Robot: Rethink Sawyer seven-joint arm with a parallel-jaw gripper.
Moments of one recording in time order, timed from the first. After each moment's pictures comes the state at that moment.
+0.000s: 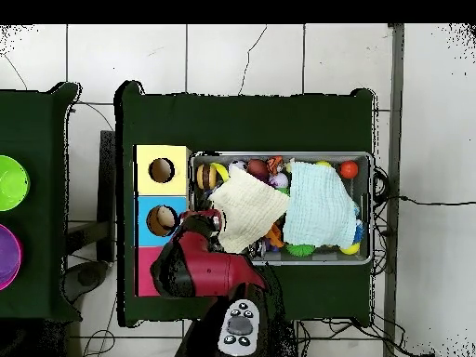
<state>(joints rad) 0.07 -0.63 -0.18 1.93 0.00 -0.22 1.57</state>
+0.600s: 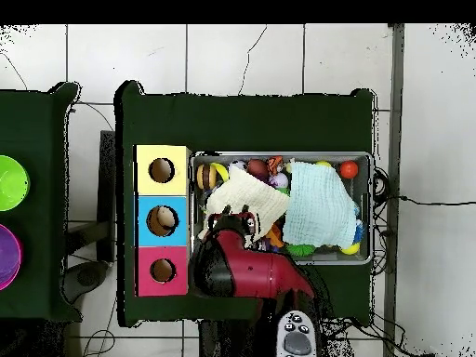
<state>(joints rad) -0.11 -0.73 -0.14 1.93 -0.15 -0.05 1.57</state>
